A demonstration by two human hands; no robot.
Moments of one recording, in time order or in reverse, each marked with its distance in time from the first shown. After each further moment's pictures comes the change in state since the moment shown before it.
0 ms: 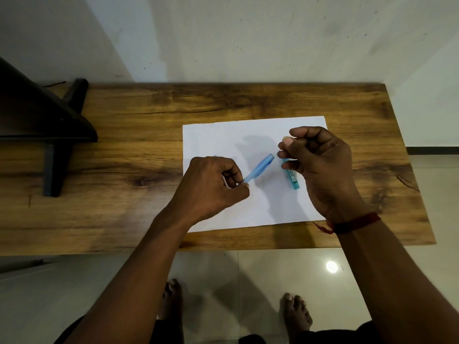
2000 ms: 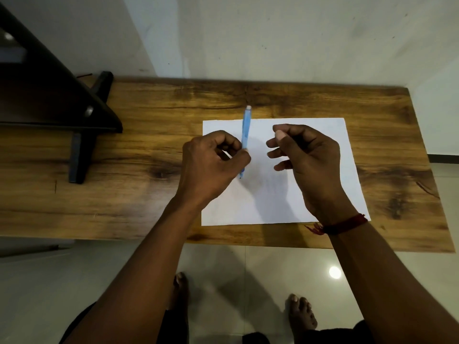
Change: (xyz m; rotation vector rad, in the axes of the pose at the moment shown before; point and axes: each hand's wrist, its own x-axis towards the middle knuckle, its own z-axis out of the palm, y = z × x) left_hand 0.004 -0.003 -0.017 -0.257 0.345 -0.101; right_hand -0.009 -0.001 0.049 -0.197 -0.053 -0.085
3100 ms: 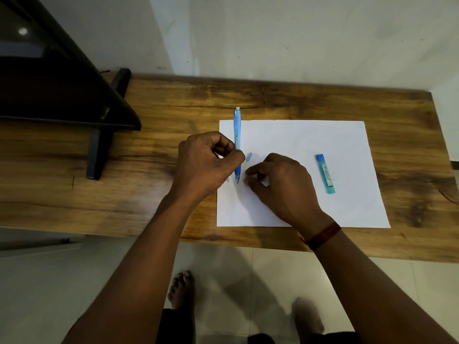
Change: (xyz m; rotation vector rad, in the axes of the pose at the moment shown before) left_hand 0.007 -0.022 -0.032 0.093 -0.008 -0.063; right_hand -0.014 0.028 0.047 -0.900 -0.303 -0.305
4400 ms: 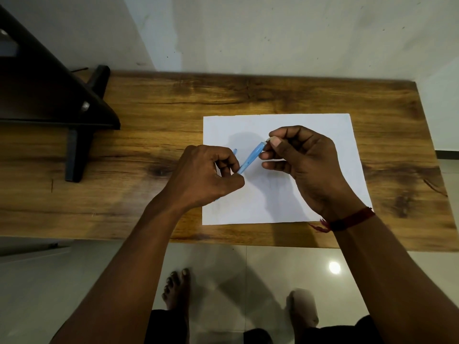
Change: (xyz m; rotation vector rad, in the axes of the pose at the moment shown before) left_hand -0.007 -0.001 0.010 0.183 -0.327 0.162; right_hand 0.002 0.030 -0.047 1.150 0.092 0.308
